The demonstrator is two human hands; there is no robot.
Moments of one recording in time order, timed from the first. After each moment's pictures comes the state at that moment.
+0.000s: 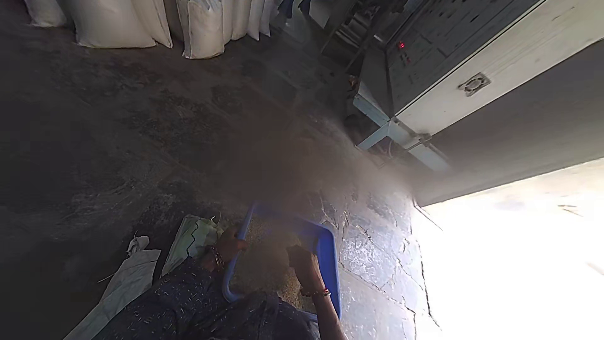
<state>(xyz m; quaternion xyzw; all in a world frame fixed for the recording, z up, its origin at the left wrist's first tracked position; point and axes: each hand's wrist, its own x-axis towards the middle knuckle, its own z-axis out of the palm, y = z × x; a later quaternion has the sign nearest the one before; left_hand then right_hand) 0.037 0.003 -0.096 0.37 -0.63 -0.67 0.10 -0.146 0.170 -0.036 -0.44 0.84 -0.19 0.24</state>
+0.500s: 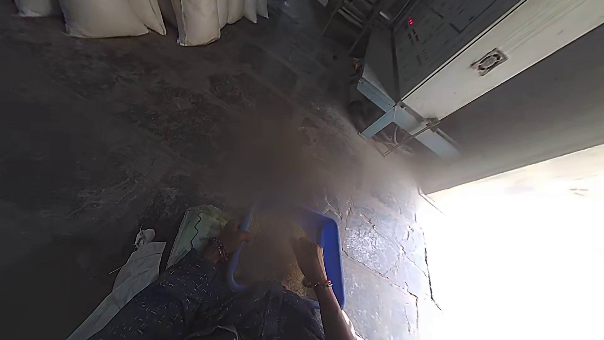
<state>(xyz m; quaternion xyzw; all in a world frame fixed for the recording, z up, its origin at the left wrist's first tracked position) 0.038 0.005 -0.090 0.38 -0.63 -0.67 0.09 -0.139 0.177 -0.046 -0.48 0.84 -0.24 0.12</state>
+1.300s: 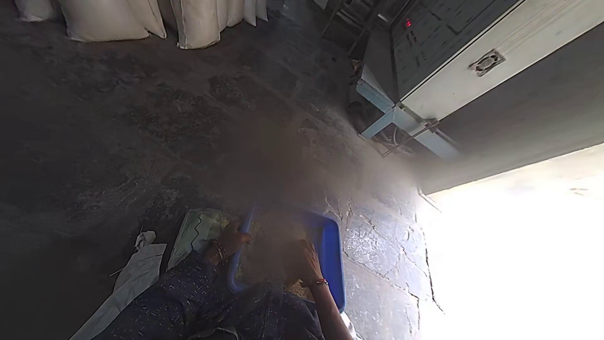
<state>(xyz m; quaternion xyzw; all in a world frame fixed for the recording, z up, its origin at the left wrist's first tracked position) 0.038 0.006 -0.088 0.38 -0.63 -0.67 0.09 -0.149 0.173 -0.067 -0.42 0.87 -0.03 0.25</state>
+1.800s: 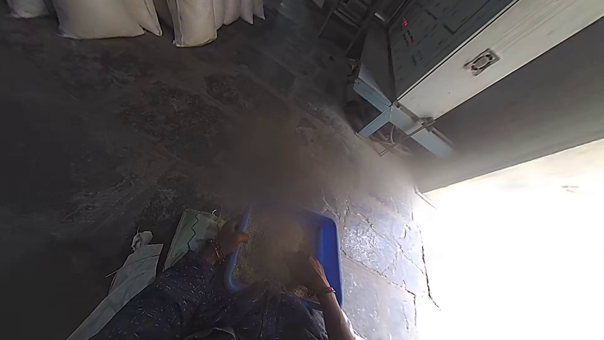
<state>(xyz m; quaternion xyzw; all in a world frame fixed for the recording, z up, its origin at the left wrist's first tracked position) 0.038 0.006 -0.088 0.38 -0.64 -0.67 0.09 -0.152 0.191 -0.050 -0.33 0.87 0.05 0.36</state>
